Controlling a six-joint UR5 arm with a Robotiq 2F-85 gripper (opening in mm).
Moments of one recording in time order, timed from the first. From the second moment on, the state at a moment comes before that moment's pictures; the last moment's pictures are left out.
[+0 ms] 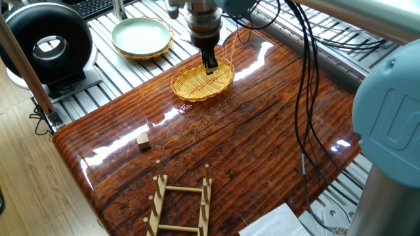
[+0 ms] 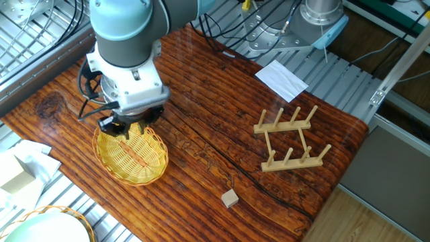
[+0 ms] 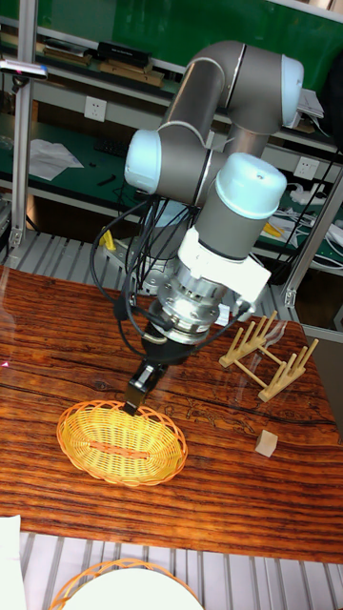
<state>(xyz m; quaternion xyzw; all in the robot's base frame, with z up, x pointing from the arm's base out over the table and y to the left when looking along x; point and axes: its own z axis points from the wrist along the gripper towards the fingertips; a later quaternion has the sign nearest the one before) 0.614 -0.019 0.094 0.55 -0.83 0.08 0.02</state>
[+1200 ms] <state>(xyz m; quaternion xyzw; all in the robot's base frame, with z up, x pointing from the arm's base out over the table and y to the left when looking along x) 0.592 -0.013 0.095 0.68 -0.73 0.04 0.06</state>
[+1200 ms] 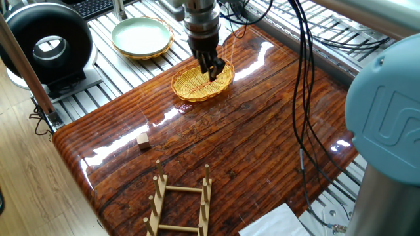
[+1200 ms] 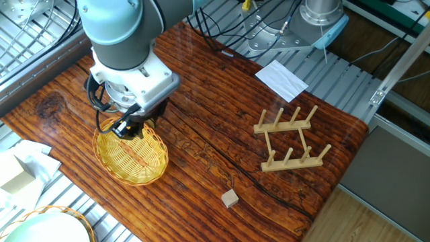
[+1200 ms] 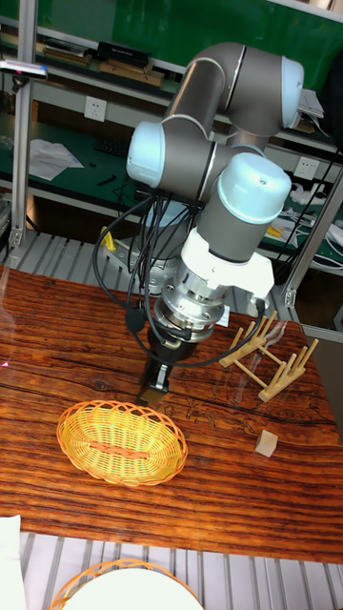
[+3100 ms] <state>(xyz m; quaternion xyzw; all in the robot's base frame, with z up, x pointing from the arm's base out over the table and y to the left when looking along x) 0.596 -0.041 0.026 0.67 -0.74 0.10 0.01</state>
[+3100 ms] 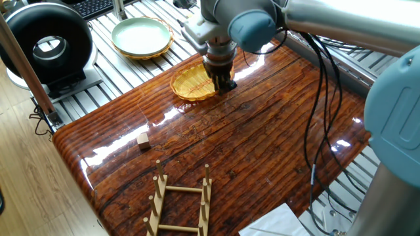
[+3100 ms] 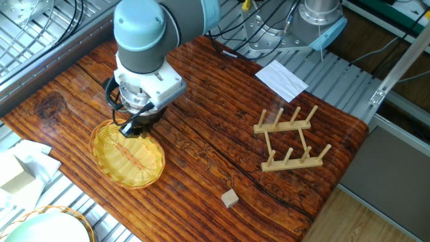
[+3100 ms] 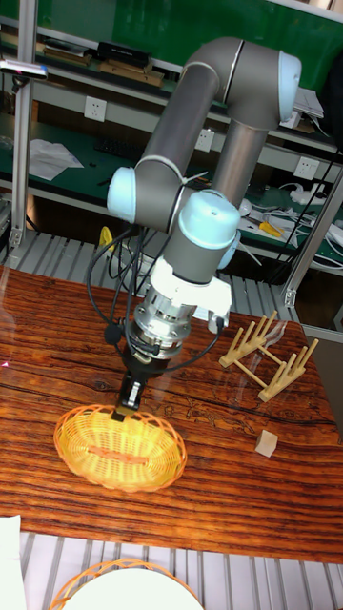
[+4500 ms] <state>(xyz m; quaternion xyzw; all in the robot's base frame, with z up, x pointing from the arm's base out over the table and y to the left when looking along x) 0.578 -0.016 0.116 0.52 -0.85 0.07 0.04</state>
